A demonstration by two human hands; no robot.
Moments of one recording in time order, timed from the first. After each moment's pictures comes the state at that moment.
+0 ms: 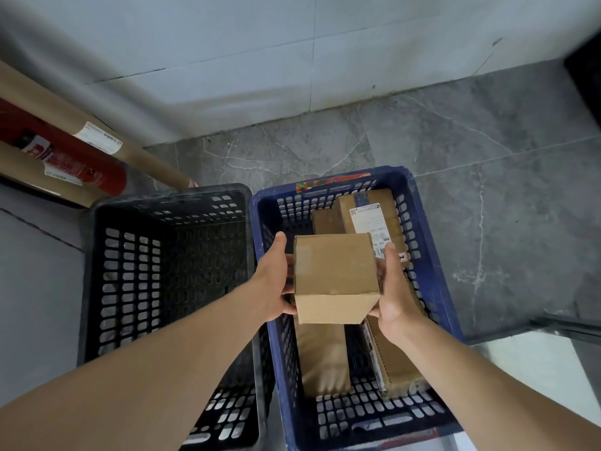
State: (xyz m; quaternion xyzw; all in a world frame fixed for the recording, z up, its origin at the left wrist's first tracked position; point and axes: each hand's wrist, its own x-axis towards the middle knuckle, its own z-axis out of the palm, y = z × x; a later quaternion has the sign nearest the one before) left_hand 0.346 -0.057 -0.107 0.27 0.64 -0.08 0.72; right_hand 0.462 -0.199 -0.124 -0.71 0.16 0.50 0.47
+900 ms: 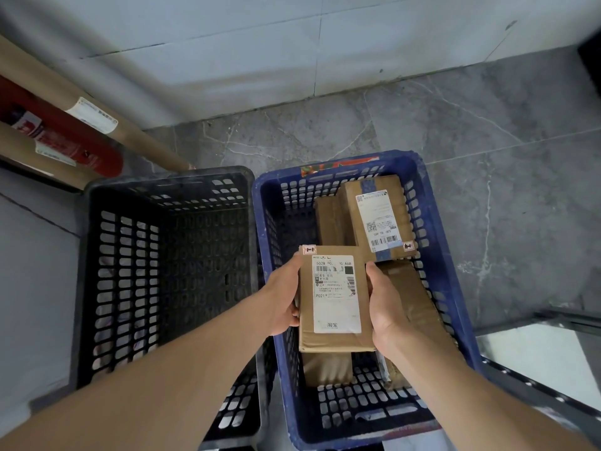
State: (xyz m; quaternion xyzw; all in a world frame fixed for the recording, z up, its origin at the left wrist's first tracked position) left_hand 0.320 -0.087 -0.139 0.26 0.60 -0.15 0.74; right_hand 0.426 -0.215 -0.158 -0.73 0.20 0.50 0.41
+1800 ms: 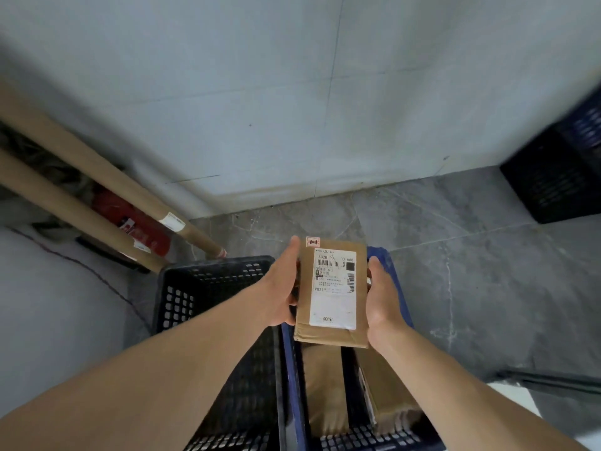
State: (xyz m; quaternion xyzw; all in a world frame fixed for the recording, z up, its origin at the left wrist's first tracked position) left_hand 0.346 -0.008 0.102 0.36 0.53 -0.10 0.76; right_hand 0.447 -0.131 0.080 -0.73 0.12 0.41 0.53
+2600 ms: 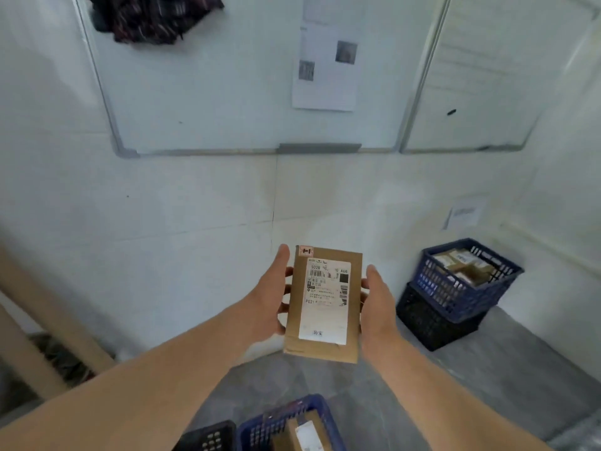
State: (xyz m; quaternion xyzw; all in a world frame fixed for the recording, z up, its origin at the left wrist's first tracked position) left_hand 0.352 -0.023 0.537 0.53 0.33 0.02 0.78; right_hand 0.442 -0.165 0.523 -0.69 -0.03 0.19 0.69
